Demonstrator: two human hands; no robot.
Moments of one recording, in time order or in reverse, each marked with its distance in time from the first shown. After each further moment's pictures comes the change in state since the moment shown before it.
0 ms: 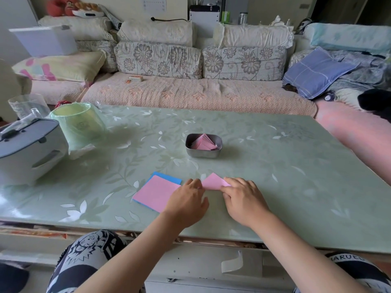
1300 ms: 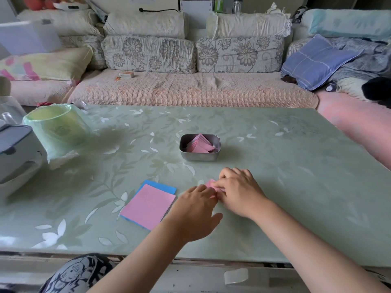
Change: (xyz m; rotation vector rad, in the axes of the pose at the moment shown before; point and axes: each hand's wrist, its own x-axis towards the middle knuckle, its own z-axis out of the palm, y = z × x) left_hand 0.025 0.010 -0.005 0.097 -0.132 0.223; right_hand 0.056 0.009 -0.006 0.068 -0.104 -0.027
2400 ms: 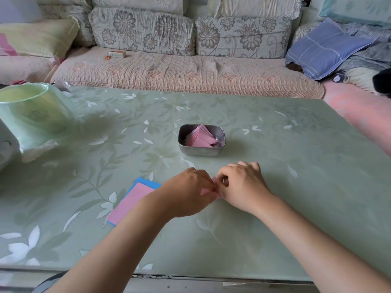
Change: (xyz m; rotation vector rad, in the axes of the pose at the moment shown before) left_hand 0.034 -0.051 -0.013 -0.398 -0.056 0.006; right_hand 0.030 -0.002 0.007 0.030 0.065 0.170
